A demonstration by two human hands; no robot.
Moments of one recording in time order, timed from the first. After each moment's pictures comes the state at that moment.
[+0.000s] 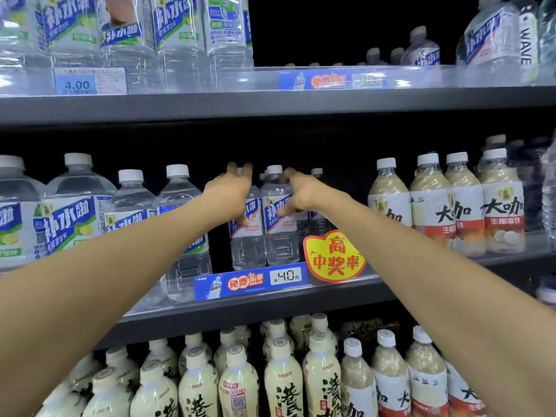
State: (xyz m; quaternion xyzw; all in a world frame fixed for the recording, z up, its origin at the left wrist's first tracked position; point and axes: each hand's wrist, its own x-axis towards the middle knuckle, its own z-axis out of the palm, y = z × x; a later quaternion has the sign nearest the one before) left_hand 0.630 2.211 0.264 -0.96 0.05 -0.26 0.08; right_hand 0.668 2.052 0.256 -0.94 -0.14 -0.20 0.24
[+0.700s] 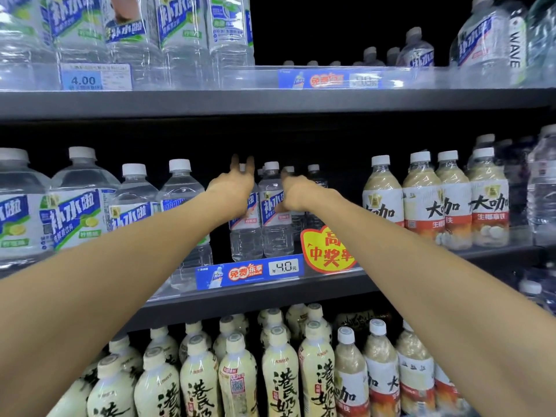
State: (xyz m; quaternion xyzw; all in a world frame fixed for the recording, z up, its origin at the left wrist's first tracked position) left_hand 0.633 2.207 0.258 -0.96 0.05 -0.27 0.08; right_hand 0.656 2.066 0.248 -0.97 -0.08 -0.20 0.12
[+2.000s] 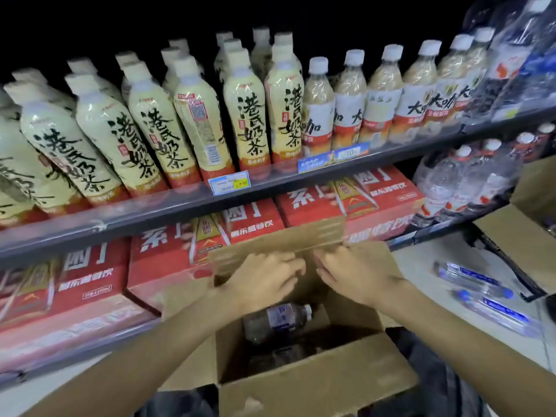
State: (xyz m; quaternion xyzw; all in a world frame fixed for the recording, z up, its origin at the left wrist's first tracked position) left_hand 0.413 2.203 -0.199 -0.90 0.43 0.02 -0.05; right_hand 0.374 2.006 -0.190 -0.98 -0.18 0.02 0.01
